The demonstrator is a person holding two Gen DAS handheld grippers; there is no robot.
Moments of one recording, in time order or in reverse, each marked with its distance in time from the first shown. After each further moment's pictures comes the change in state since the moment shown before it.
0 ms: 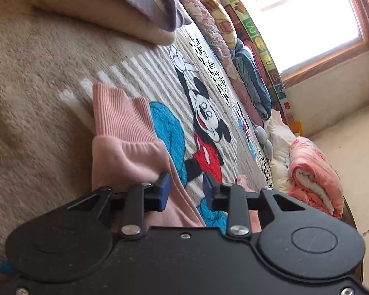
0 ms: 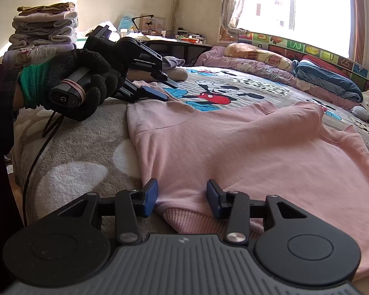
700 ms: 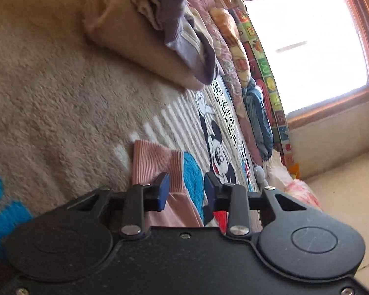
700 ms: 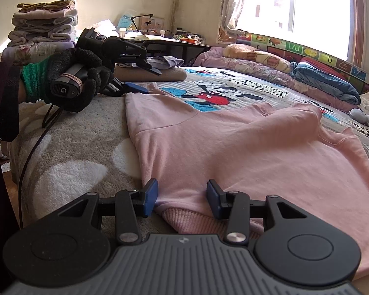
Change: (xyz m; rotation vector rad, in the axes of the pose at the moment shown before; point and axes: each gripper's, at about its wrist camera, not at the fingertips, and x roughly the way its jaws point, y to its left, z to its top) left arm -0.025 0.028 0.026 -0.152 -0.172 0.005; right arm 0.001 0.001 0.001 -0.006 0.006 -0.014
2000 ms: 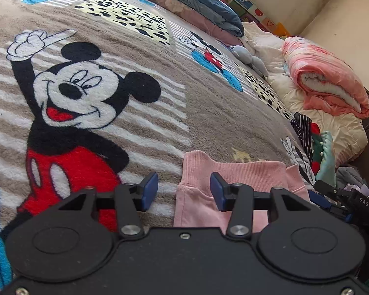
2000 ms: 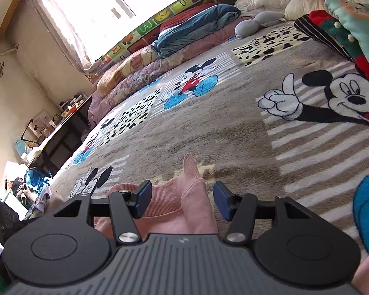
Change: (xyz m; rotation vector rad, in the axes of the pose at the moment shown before) left arm 0.194 -0.157 -0.115 0.664 0.439 0.039; right arm 0.063 -0.362 0.042 0.898 -0.052 -0.111
